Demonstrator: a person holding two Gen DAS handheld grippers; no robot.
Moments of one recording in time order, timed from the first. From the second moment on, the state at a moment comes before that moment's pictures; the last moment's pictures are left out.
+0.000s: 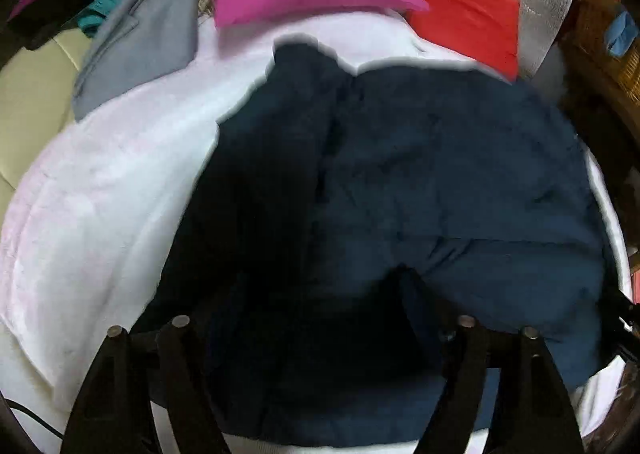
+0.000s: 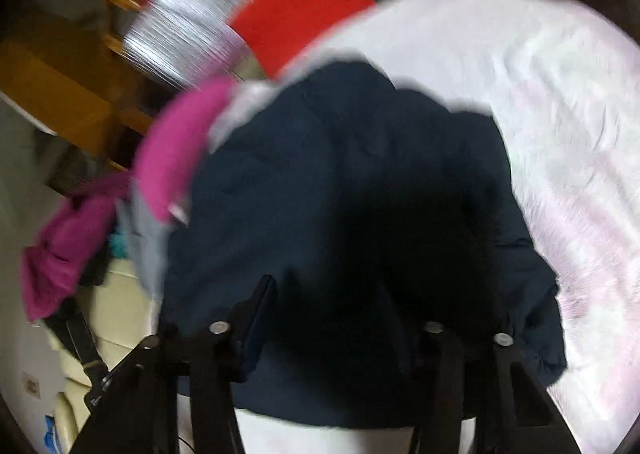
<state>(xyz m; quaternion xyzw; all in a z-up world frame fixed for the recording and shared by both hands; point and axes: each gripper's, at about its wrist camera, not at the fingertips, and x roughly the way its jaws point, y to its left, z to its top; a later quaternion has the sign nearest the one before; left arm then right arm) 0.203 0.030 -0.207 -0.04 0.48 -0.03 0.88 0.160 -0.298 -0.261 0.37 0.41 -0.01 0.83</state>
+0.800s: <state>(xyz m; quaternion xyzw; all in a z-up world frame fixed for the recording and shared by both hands) 0.399 0.007 -0.212 -0.01 0.51 0.02 0.86 0.381 -0.263 -0.264 0.38 0.42 0.08 0.82</state>
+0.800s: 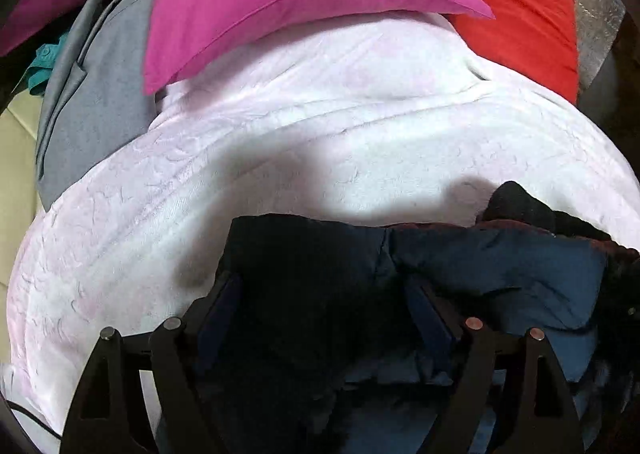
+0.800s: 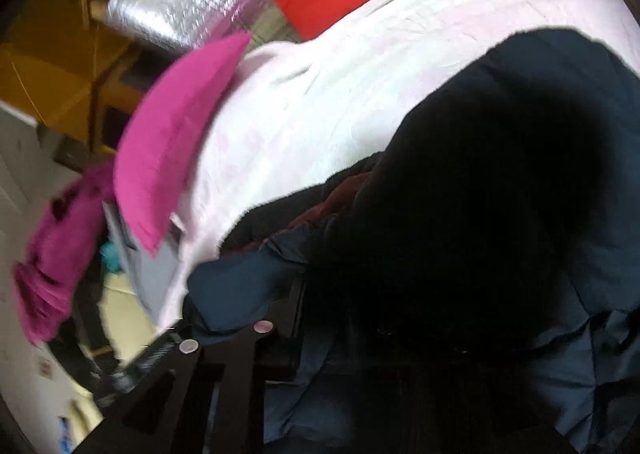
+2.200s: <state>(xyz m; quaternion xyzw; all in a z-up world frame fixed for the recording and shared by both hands) 0.218 0.058 -0.228 -0.05 0.46 0.01 0.88 0.160 -0.306 -0.270 0.33 0.45 0.02 0.83</state>
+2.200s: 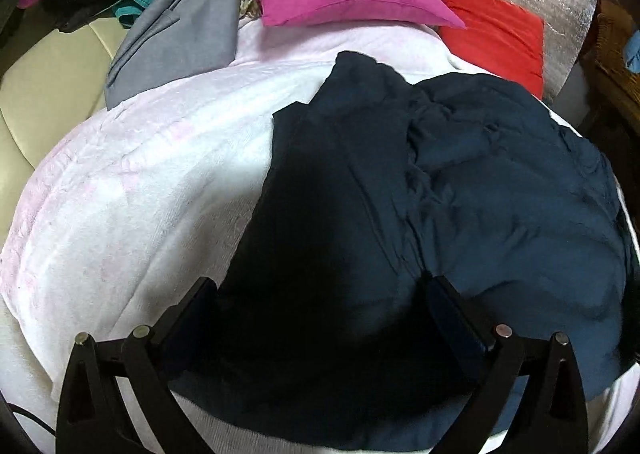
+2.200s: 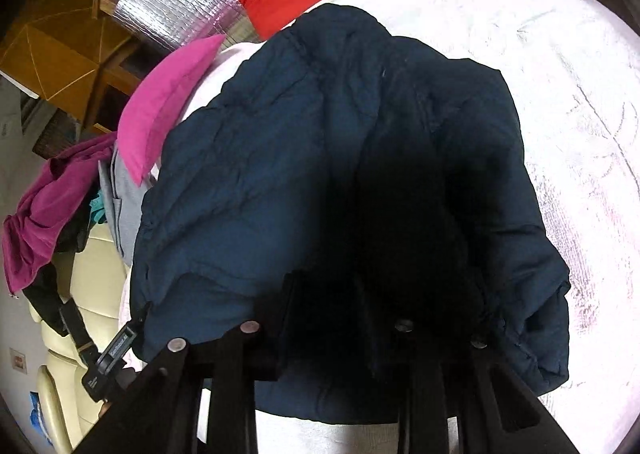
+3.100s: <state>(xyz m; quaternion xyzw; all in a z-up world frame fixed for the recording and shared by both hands) 0.187 0.054 -0.191 0.04 0.36 0.05 0.93 0.149 -0.324 -0.247 0.33 0.40 -0.02 0.85</state>
